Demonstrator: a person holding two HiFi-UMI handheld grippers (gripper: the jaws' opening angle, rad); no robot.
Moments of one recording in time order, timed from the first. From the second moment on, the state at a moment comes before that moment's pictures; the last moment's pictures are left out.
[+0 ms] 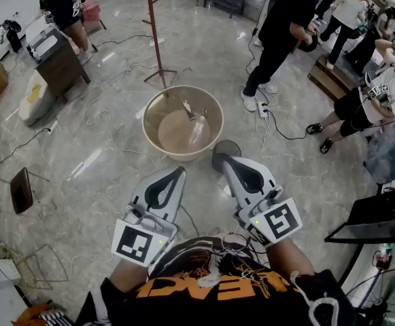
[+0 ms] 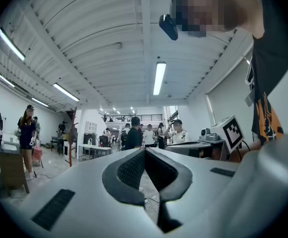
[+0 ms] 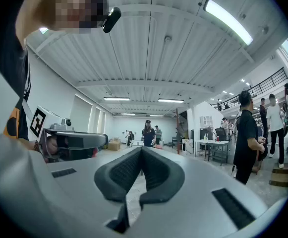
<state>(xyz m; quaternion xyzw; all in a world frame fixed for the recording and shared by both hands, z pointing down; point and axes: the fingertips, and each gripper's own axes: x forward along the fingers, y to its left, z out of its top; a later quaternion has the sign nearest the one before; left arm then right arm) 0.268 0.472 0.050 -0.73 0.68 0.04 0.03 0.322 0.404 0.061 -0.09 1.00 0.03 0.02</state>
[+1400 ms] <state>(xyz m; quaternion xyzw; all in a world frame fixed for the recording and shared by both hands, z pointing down) 0.171 0.484 0.077 -0.73 0.68 0.06 0.00 0.235 0.416 0.083 -0.10 0.99 0.00 0.01</state>
